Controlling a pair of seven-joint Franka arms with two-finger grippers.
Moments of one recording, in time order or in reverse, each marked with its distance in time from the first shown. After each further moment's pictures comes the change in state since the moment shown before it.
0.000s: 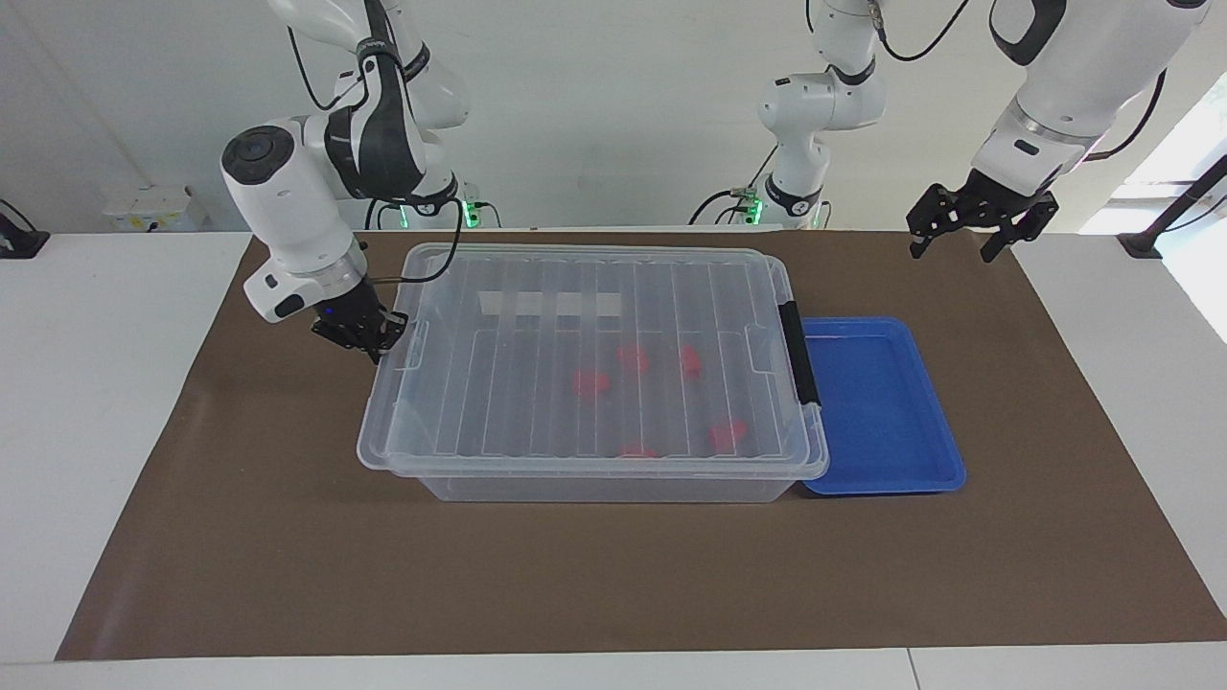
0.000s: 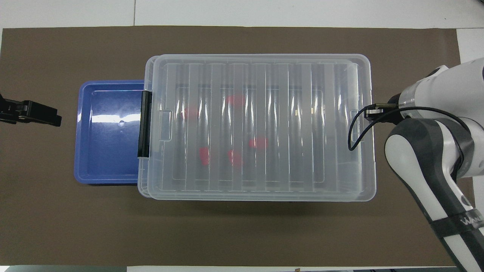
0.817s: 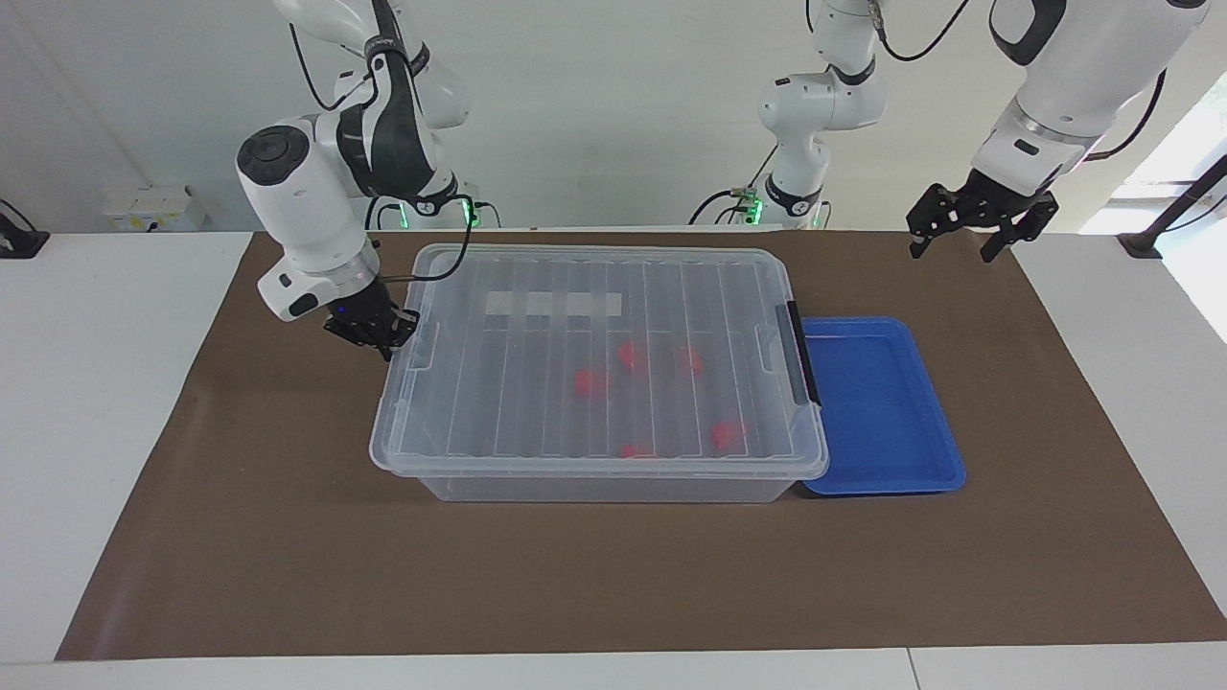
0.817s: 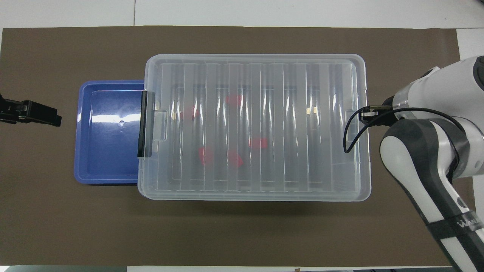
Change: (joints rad) left arm 0.000 0.000 0.000 0.000 0.000 0.000 0.000; right arm 0.000 0.002 0.014 0.023 0.000 -0.068 -0.005
